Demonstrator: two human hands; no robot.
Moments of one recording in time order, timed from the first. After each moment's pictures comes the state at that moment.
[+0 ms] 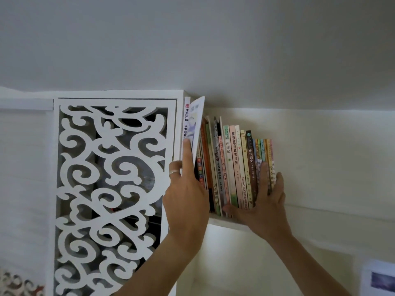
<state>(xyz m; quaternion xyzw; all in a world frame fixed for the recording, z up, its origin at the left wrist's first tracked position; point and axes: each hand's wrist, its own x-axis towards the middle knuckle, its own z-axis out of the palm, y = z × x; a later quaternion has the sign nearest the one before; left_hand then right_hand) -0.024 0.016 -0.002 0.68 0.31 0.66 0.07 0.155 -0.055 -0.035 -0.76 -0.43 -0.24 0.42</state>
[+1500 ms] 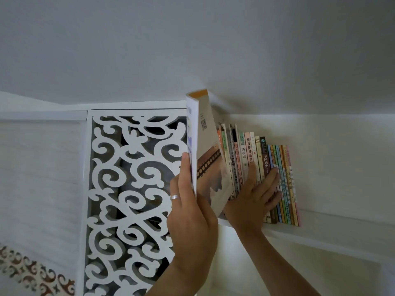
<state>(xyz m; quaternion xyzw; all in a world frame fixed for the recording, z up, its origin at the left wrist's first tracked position) -0.077 -0.013 -0.017 0.62 0.15 0.76 0.11 0.105 0.036 -0.041 -0.71 -0.26 -0.49 0.43</state>
